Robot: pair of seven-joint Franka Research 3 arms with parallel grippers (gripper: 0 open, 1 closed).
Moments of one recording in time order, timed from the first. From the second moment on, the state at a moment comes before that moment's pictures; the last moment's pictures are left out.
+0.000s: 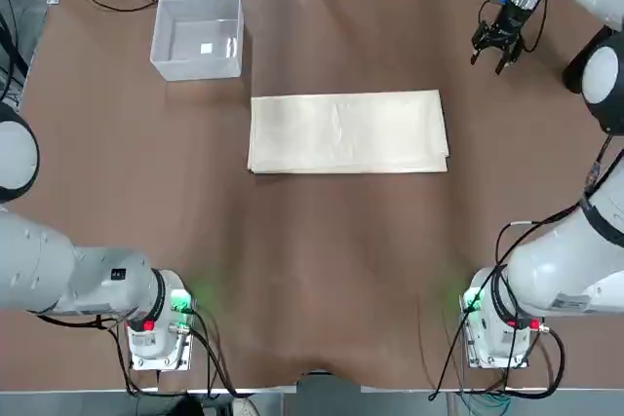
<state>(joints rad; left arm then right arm) 0.01 -0.01 -0.03 -1.55 -0.02 1.58 0.02 -0.05 0.42 -0.07 -1.78 0.23 1.78 -0.04</state>
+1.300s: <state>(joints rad) 0.01 -0.01 -0.03 -1.55 -0.02 1.58 0.02 0.01 0.45 -0.04 -2.05 0.40 2.07 -0.04</state>
